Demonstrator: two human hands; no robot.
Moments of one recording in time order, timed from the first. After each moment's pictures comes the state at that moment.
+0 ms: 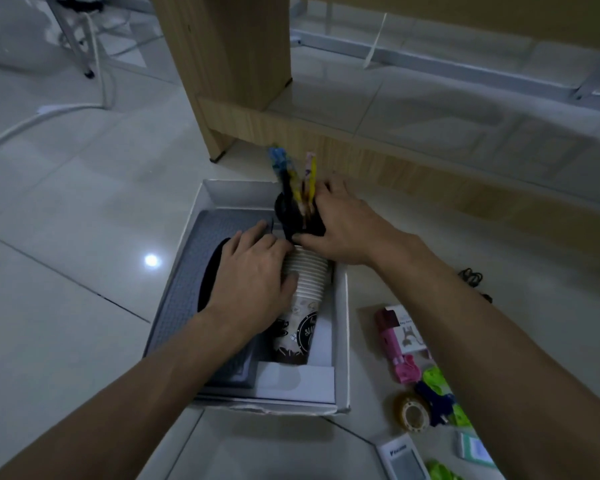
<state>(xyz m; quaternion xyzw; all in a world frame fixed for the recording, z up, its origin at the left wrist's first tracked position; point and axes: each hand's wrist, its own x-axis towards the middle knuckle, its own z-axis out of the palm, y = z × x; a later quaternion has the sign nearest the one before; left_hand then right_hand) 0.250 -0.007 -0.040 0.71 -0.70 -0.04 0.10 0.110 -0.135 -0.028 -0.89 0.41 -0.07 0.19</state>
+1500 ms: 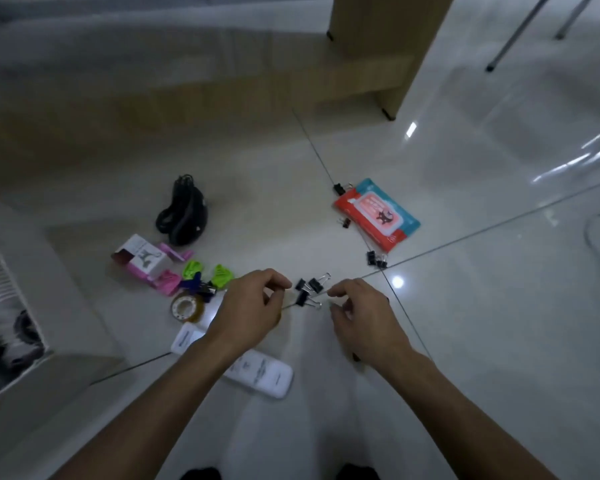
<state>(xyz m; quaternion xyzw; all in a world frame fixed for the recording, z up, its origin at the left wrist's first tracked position) -0.035 0.109 -0.102 0.45 -0.76 -0.44 0.13 -0.204 0.229 -0.104 -0.48 0.82 -0.20 0.23</state>
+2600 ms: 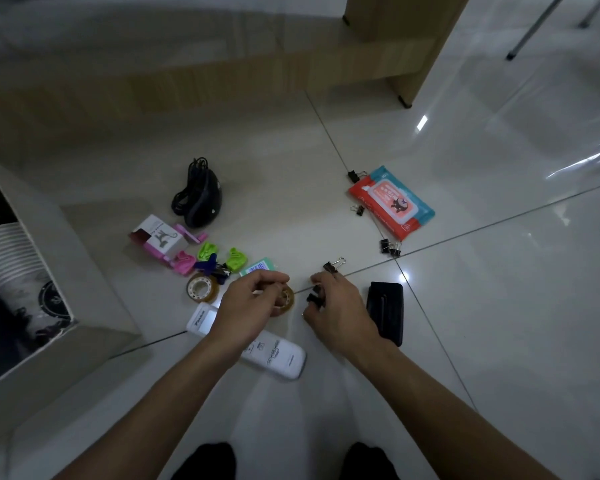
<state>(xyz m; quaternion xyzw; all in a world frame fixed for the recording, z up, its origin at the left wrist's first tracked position) -0.011 0.126 -0.104 0.54 -0.51 -0.64 0.20 -0.159 0.204 -0.126 -0.49 0.81 -0.19 0.27</state>
